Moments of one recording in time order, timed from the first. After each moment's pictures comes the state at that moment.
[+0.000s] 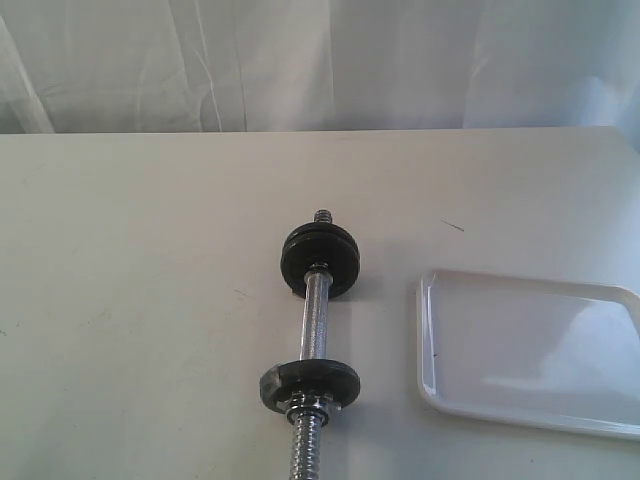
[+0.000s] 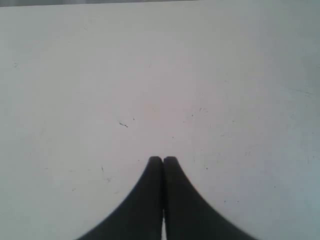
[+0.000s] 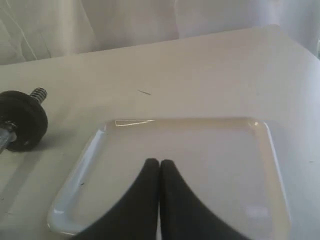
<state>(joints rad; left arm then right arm) -0.01 0.00 0.02 -0.21 0.40 0.20 0.10 0.01 0.00 0.00 0.34 0.21</state>
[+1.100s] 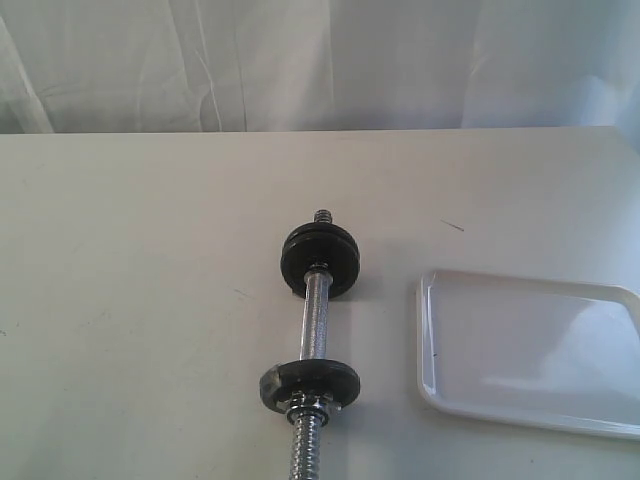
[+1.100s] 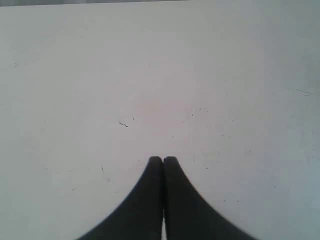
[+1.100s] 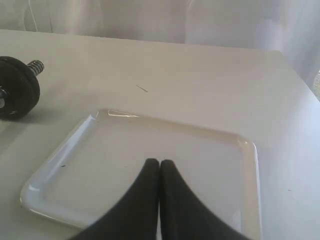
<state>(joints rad) -0.01 0.00 0.02 -0.21 0.40 0.20 0.10 0.01 0.00 0.04 0.34 -0.06</state>
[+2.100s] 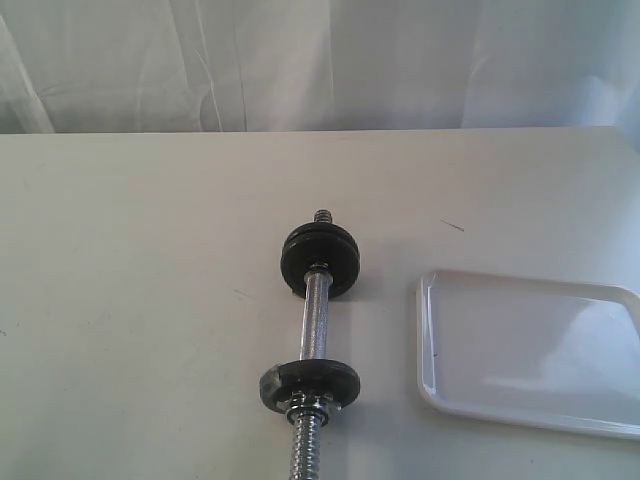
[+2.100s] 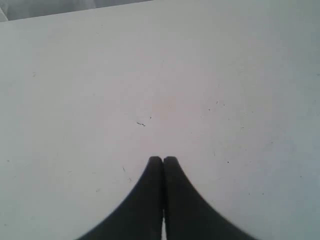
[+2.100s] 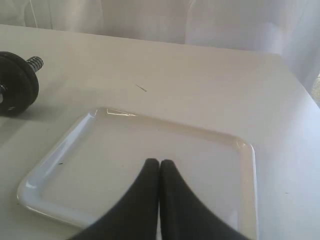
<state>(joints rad) -0.01 0.00 0.02 -0.10 0.40 0.20 0.10 0.01 0.00 0.04 0.34 -0.08</state>
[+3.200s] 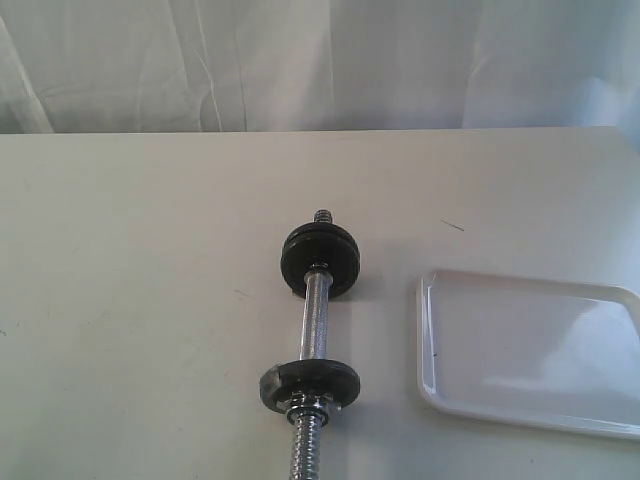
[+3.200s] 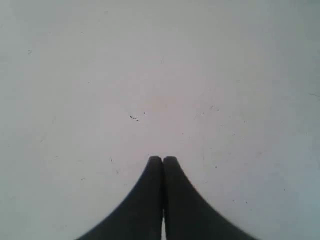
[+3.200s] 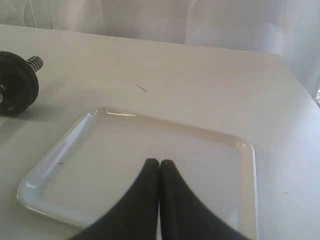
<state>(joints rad) -0.01 0.00 0.02 -0.10 0.41 0.05 0.10 0.01 0.00 0.04 0.35 -0.08</state>
